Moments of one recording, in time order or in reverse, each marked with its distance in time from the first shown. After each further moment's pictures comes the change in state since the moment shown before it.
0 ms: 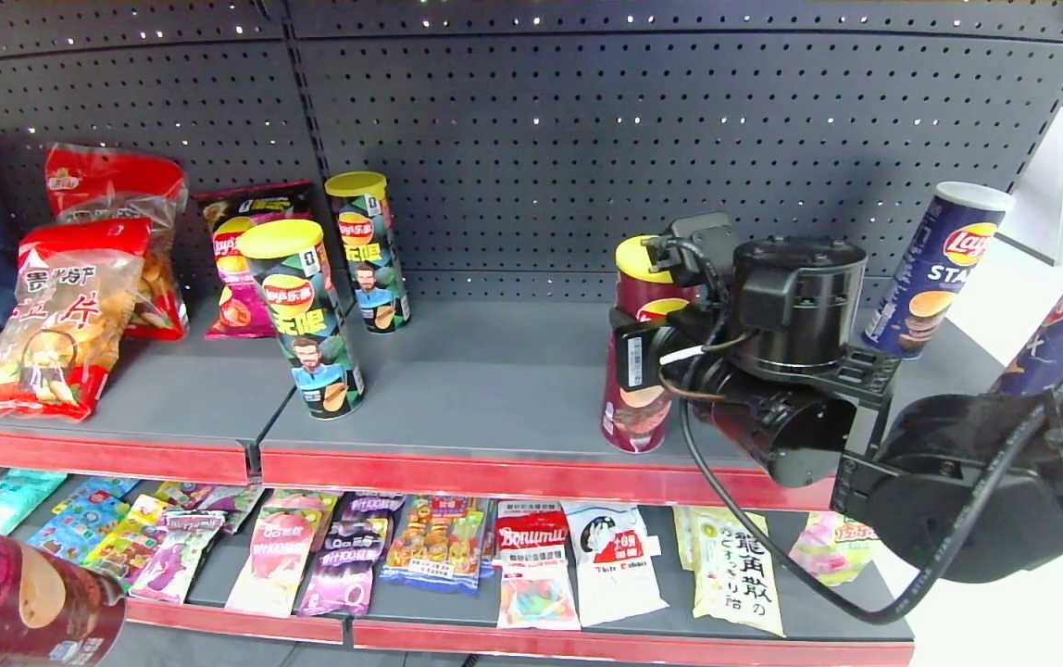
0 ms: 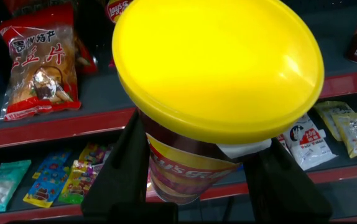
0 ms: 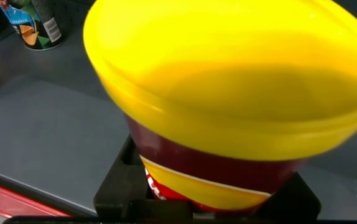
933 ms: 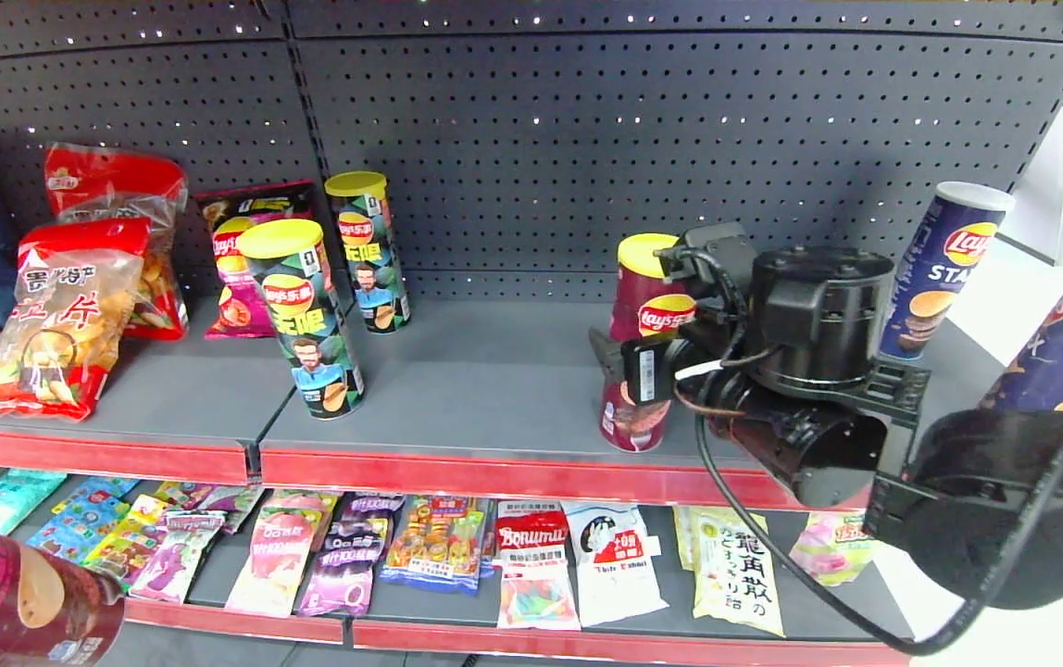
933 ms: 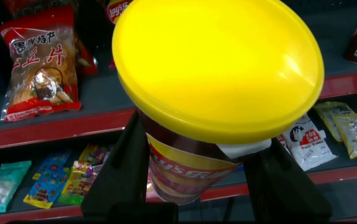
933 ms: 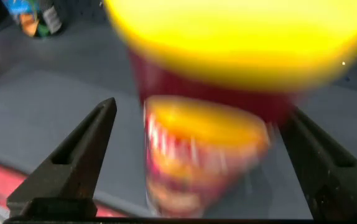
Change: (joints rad) left arm 0.001 -0.004 0.000 0.000 0.000 0.000; right arm 0.016 -0.055 0.072 0.000 -0.017 0.005
